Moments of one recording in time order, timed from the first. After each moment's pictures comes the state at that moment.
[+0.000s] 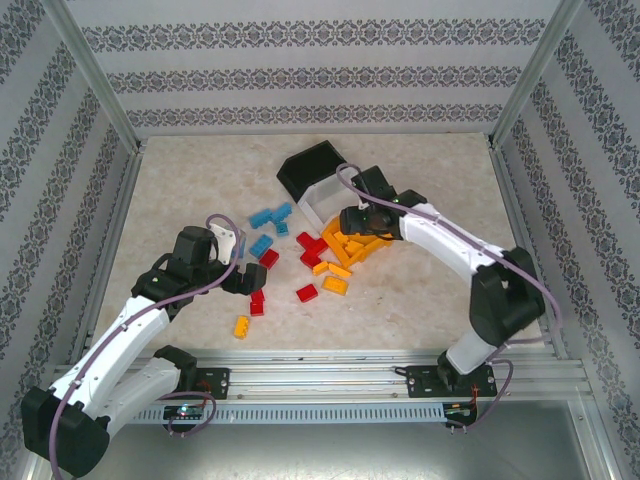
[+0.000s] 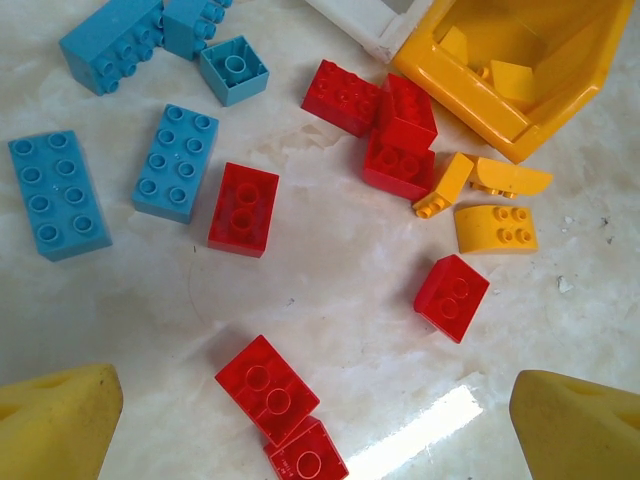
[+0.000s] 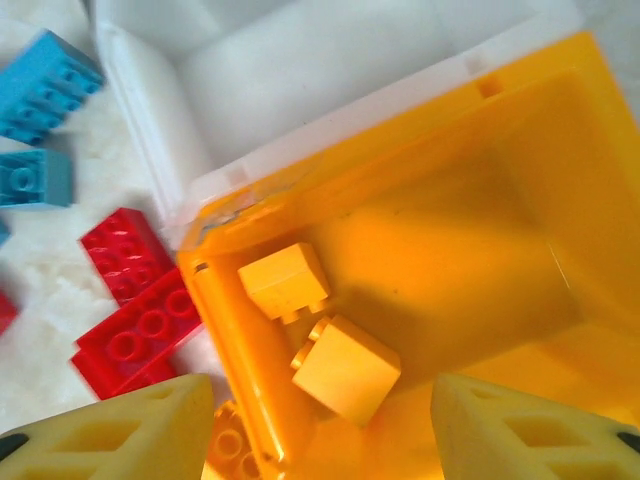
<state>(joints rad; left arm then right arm) -0.35 0.87 0.68 -0.61 0.25 -0.16 0.53 1.59 1.23 -0.65 0.03 0.43</state>
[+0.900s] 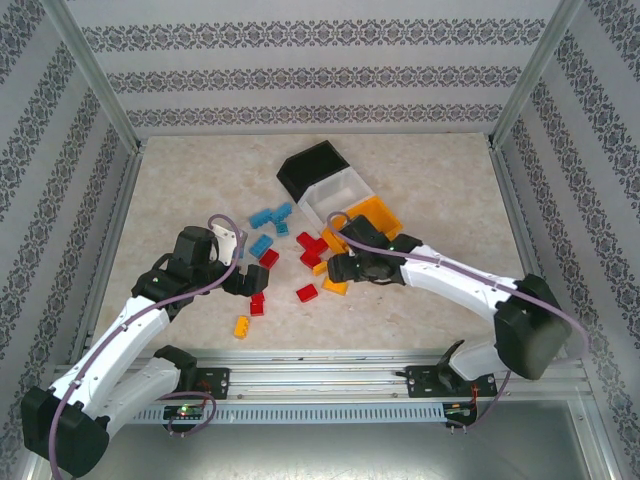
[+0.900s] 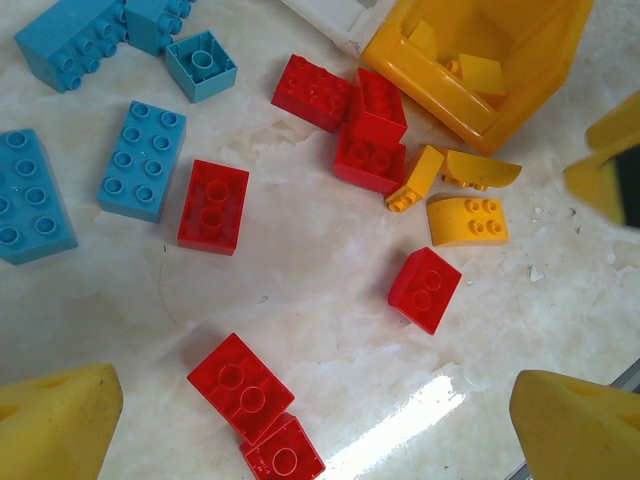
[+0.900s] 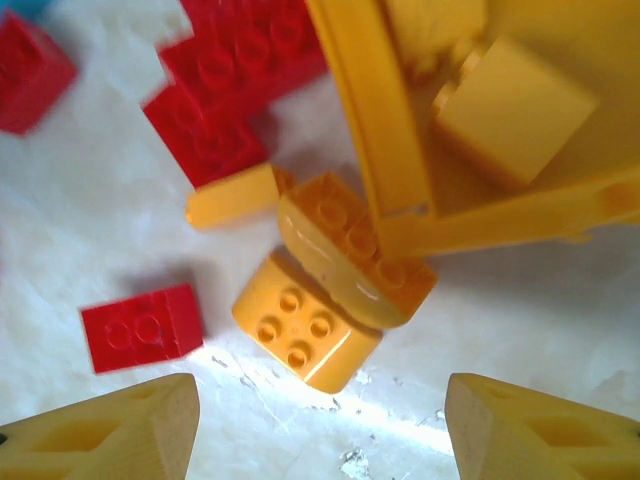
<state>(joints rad) -0.35 0.87 0.68 -0.61 0.29 -0.16 0.76 1.44 0.93 -0.60 -0.01 0.55</state>
